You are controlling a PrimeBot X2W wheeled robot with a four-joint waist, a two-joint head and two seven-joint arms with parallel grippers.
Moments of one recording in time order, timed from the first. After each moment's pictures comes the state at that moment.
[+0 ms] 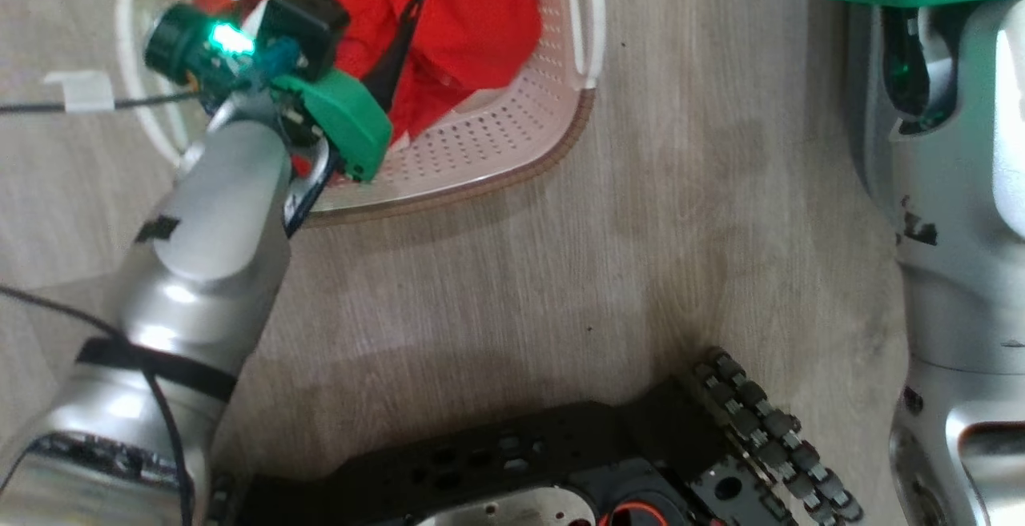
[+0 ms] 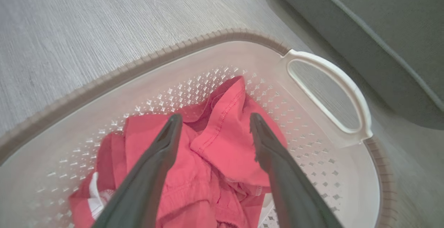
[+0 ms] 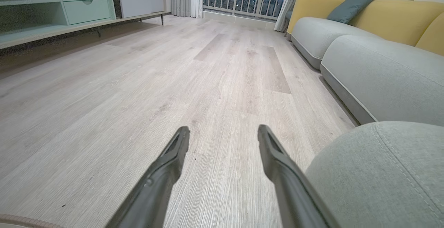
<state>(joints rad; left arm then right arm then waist) -0.92 0.13 -0.48 0.73 -0.17 -0.13 -0.25 -0.91 -0.07 0.04 0.20 0.04 0.13 -0.26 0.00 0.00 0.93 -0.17</state>
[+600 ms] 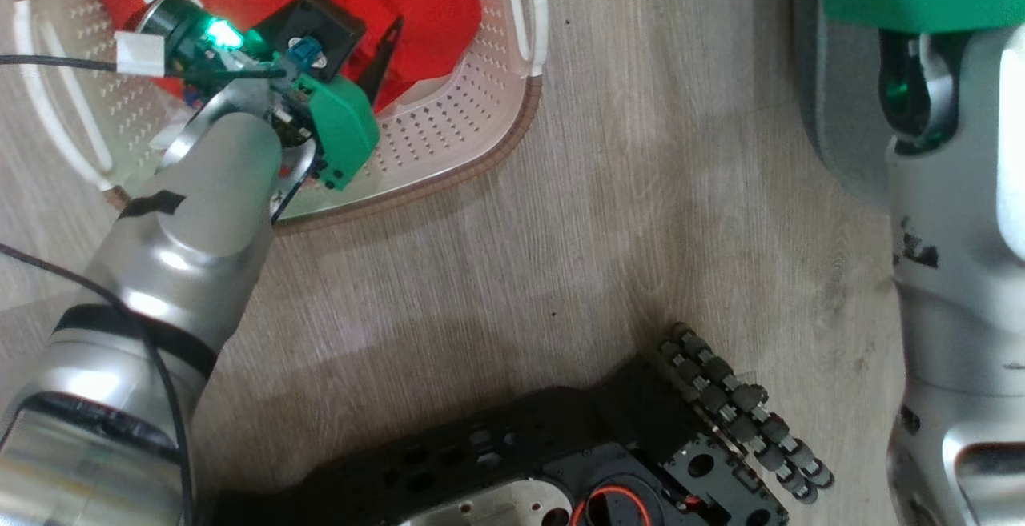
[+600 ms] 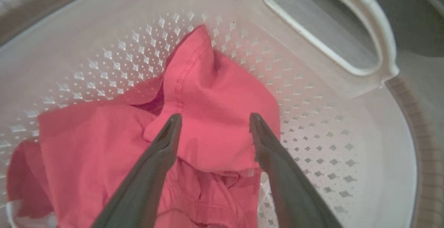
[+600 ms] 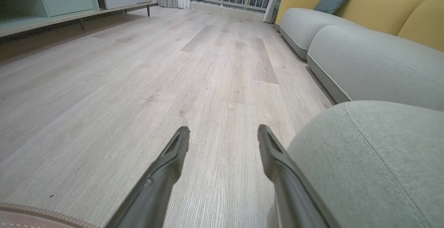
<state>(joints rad) -1.05 0.15 -0.66 0.96 -0.14 -0.12 -0.26 -0.87 -0.06 0.05 0.15 0.10 0.13 -0.26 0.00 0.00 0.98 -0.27</state>
